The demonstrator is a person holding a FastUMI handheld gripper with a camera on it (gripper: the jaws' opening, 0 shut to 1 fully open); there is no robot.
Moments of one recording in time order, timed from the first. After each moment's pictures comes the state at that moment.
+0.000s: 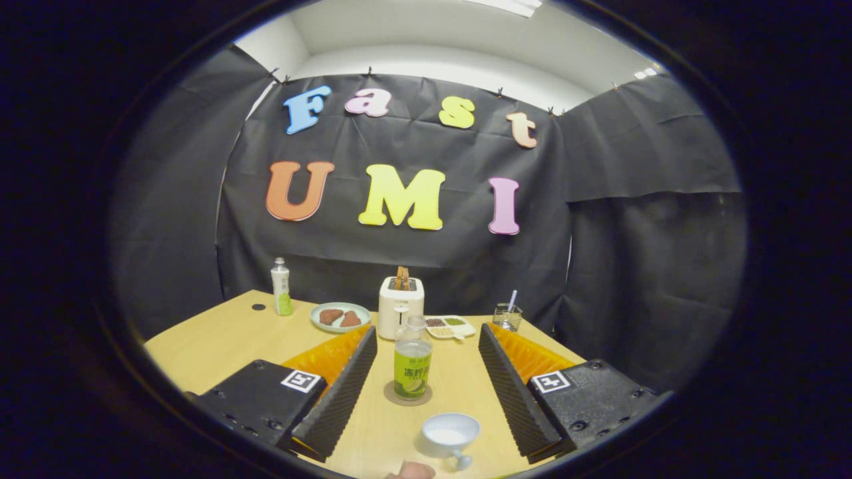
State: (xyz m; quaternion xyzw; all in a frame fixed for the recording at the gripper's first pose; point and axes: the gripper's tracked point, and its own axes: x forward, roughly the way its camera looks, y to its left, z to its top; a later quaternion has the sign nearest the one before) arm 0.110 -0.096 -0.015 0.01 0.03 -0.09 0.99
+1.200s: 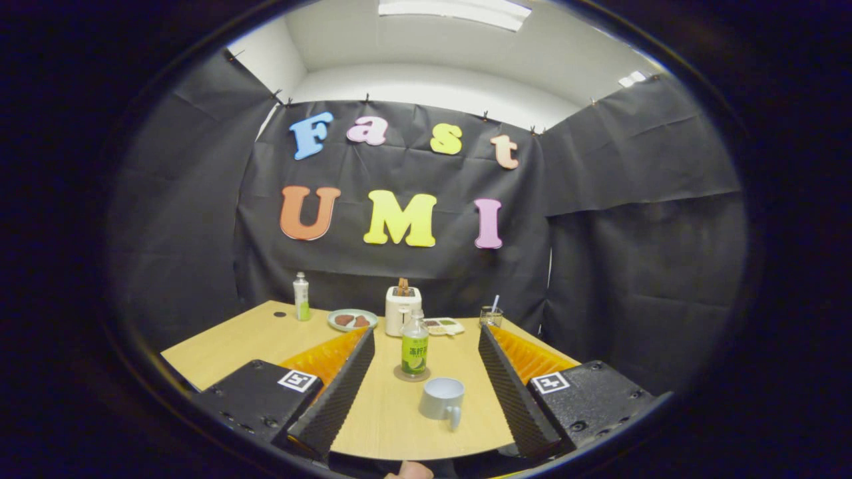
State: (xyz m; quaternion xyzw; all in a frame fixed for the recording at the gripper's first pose) arm -0.037 -0.067 0.001 0.03 -0.02 -0.11 0.99
